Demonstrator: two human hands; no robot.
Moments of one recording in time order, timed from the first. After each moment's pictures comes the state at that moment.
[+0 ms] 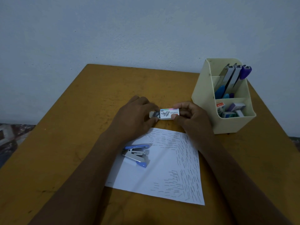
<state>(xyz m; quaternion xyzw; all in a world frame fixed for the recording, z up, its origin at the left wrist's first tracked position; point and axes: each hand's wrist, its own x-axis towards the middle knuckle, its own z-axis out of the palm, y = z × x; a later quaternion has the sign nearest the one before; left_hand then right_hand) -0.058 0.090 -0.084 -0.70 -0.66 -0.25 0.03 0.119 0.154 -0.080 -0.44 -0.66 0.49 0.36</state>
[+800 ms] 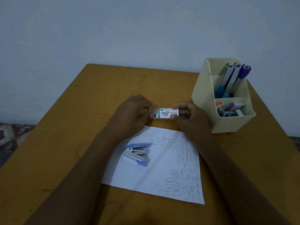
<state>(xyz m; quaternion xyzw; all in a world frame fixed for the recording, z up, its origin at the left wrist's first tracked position) -0.066 0.086 -0.080 -0.68 -0.64 -0.35 -0.06 0.117 0.154 -0.086 -0.45 -0.70 0.42 0.36</state>
